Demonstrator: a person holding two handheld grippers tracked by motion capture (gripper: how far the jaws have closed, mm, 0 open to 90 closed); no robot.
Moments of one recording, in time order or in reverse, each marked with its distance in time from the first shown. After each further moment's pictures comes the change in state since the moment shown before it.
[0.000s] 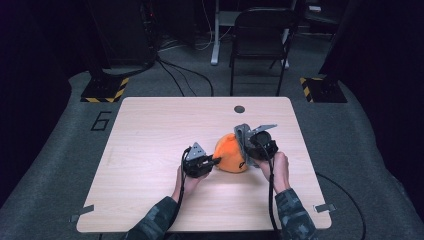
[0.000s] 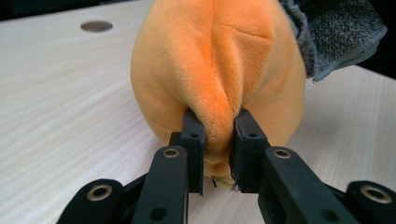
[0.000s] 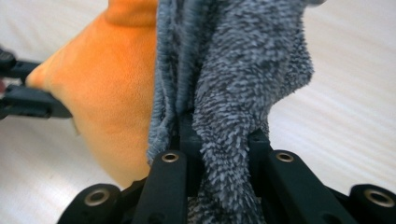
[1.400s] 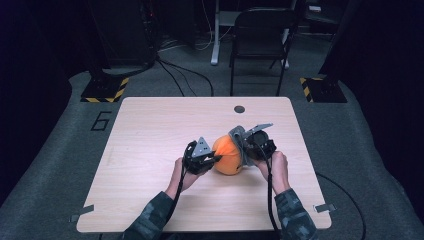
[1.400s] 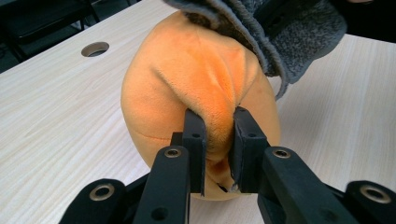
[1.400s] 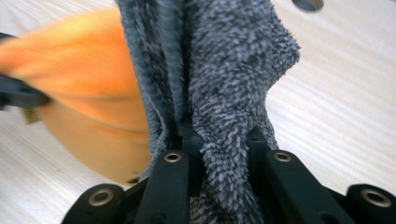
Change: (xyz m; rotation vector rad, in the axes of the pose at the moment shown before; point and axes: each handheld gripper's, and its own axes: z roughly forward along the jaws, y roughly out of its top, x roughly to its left) left arm -0.016 0.041 -0.020 0.122 0.004 0.203; right arm 0.009 0.006 -0.006 0.033 -0.022 -0.040
